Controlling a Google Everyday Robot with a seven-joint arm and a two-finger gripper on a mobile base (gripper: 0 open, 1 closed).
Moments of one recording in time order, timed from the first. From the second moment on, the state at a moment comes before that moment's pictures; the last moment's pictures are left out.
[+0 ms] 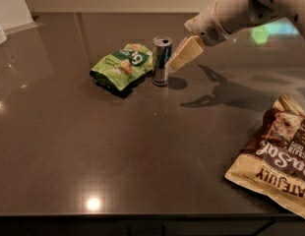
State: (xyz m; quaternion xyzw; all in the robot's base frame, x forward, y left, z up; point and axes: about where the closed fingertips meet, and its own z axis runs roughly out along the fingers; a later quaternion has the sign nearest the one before) arm 0.660 -0.077 0.927 -0.53 0.74 0.17 0.37
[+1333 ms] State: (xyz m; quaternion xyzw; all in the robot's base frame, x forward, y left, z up) arm 0.658 -0.033 0.919 -0.54 0.73 0.21 0.37
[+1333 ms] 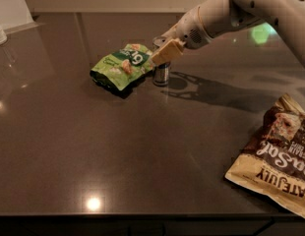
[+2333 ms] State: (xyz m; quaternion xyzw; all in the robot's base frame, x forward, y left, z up) arm 0.627 -0.054 0.982 -0.54 0.71 0.21 0.39
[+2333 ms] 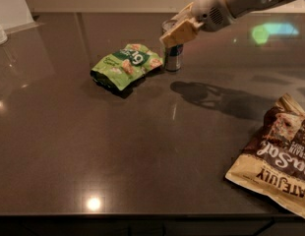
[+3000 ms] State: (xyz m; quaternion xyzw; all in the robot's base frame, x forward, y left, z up) arm 0.579 -0.080 1.034 -0.57 0.69 0.25 0.38
